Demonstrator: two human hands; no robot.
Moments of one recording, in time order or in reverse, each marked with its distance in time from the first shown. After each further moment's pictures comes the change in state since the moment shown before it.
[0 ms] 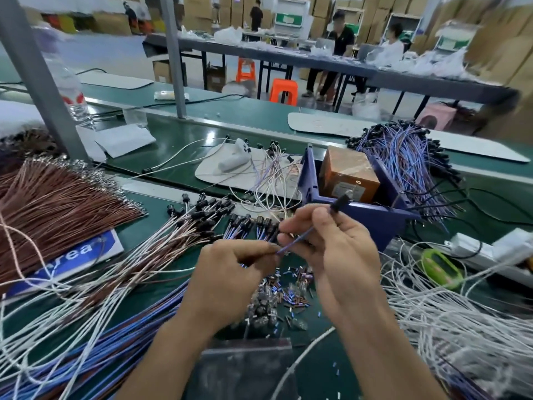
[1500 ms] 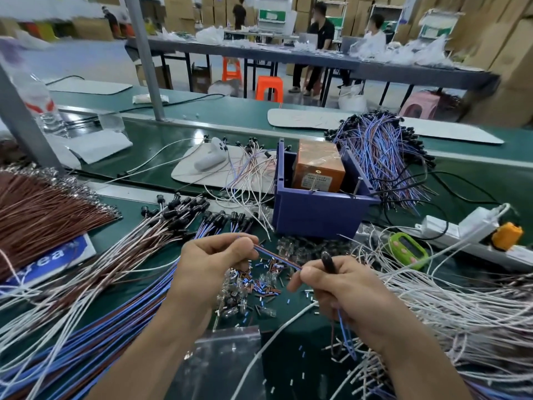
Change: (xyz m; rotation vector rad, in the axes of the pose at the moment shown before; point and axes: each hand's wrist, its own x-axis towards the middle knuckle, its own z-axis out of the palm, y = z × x) left_hand -0.004 0.018 0.029 -0.679 0.076 -0.342; right_hand -0.034 -0.022 -0.090 -0.485 -0.278 0.402
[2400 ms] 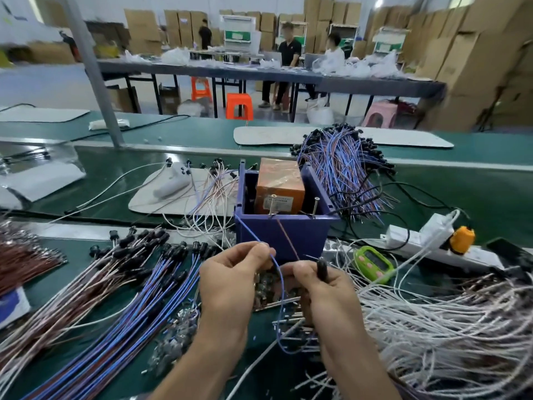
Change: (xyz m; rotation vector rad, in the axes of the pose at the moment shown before) left_hand 0.021 -0.012 0.095 -0.092 0.126 -0.057; right_hand 0.017 0.005 0.002 0.284 0.526 -0.207
